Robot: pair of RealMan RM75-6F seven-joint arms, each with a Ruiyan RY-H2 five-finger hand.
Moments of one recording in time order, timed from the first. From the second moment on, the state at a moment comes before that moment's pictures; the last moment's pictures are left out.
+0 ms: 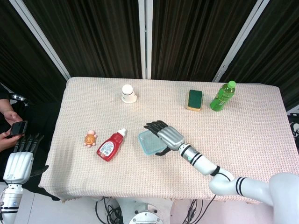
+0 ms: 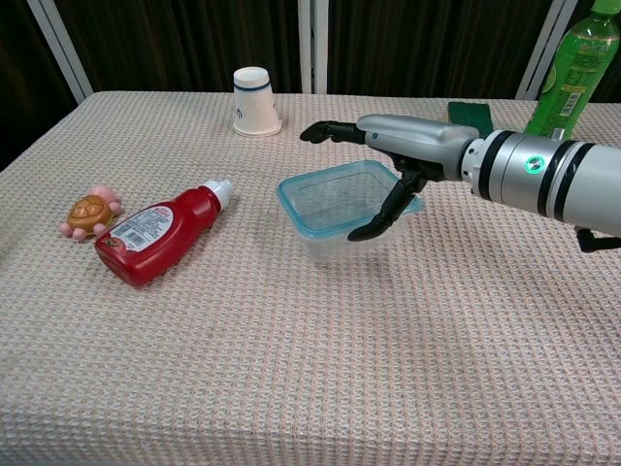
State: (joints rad) left arm -0.11 -1.21 -0.04 -1.56 1.49 1.45 0.08; right arm 0.83 -1.60 0.17 -1.32 -1.43 0.76 0.17
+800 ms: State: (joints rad) left arm -0.11 -1.22 -0.03 -1.54 1.49 1.45 0.07; right arm 0.87 -1.69 0.17 -1.30 -1.41 0.78 0.22
